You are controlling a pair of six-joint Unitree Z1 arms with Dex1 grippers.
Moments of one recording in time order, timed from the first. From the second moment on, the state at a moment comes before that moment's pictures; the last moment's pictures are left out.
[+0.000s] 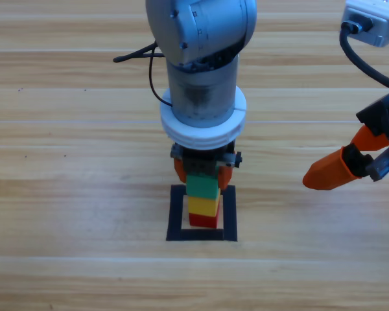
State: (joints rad) arm 0 -0.93 2.25 -2.06 1.29 0.09 -0.82; arm 1 0.84 1.55 -1.10 0.55 0.12 0.11
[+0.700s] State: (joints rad) arm 0 -0.93 2.26 -2.07 1.29 0.09 -0.82; arm 1 0.84 1.55 -1.10 0.55 0.12 0.11
